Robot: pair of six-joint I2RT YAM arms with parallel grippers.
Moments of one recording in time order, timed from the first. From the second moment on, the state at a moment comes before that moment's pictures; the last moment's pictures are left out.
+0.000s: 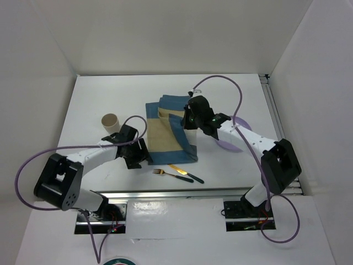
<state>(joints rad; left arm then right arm) -0.38 1.38 0.67 -0.45 0.21 -0.83 0.64 1.56 1.16 -0.25 0.09 0.50</state>
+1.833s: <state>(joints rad) 0.03 1.50 1.88 -0.88 0.34 -0.55 0.20 1.20 1.45 -0.37 -0.10 0.47</state>
